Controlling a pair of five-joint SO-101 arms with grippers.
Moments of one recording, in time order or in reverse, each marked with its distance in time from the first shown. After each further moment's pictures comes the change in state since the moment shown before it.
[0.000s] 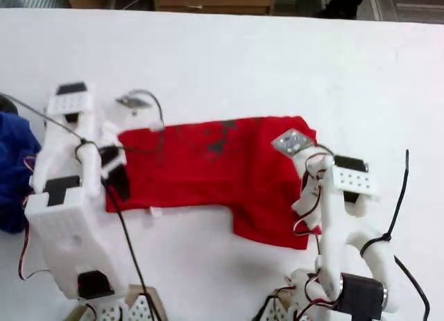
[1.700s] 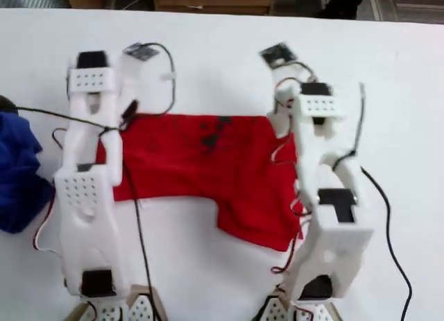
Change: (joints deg) left arm 8.0 21.0 -36.3 -4.3 17.0; right arm -12.3 43.3 -52.5 -6.2 -22.2
